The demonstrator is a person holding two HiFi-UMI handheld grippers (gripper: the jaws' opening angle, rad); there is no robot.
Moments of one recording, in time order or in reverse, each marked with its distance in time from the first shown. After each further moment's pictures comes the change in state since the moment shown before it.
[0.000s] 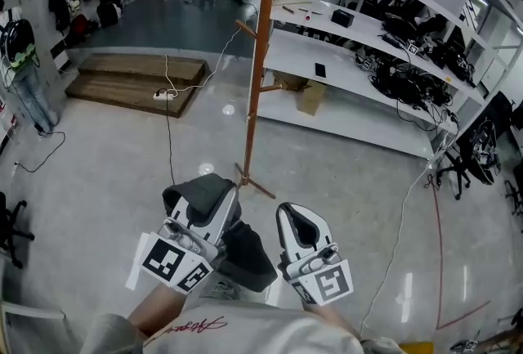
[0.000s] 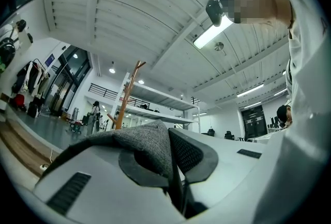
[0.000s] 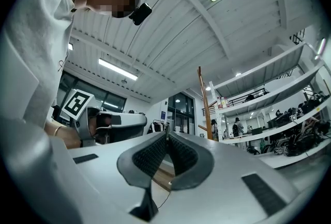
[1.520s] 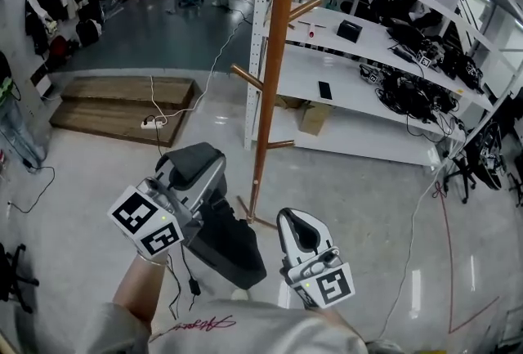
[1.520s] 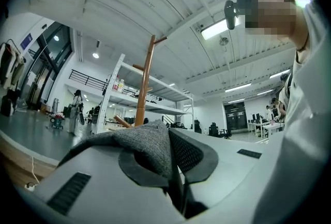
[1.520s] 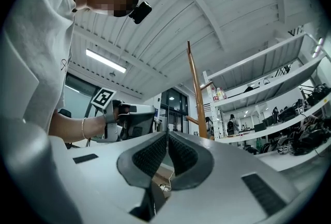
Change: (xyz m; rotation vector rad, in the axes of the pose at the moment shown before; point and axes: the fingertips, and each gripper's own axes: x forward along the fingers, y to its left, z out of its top) left arm 0.189 0.229 0.007 0.002 0.129 -0.209; right arm 0.196 -0.121 -0.075 0.012 0.033 -0.069
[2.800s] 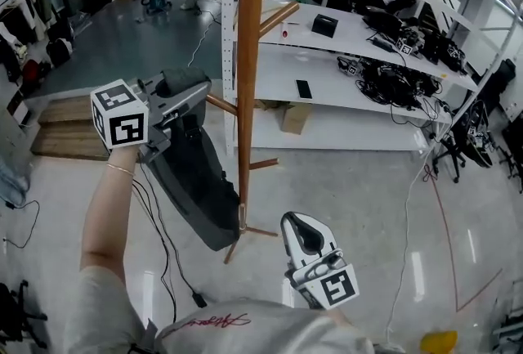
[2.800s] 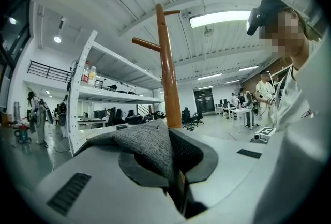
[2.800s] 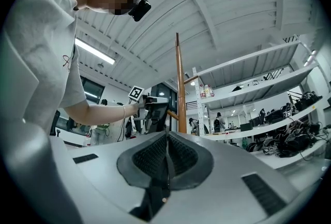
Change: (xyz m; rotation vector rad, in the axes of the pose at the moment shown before) left arm 0.143 0.127 0.051 0.125 0.162 -0.358; right arm 0.023 -0.060 -0.013 -0.054 0.046 -0.123
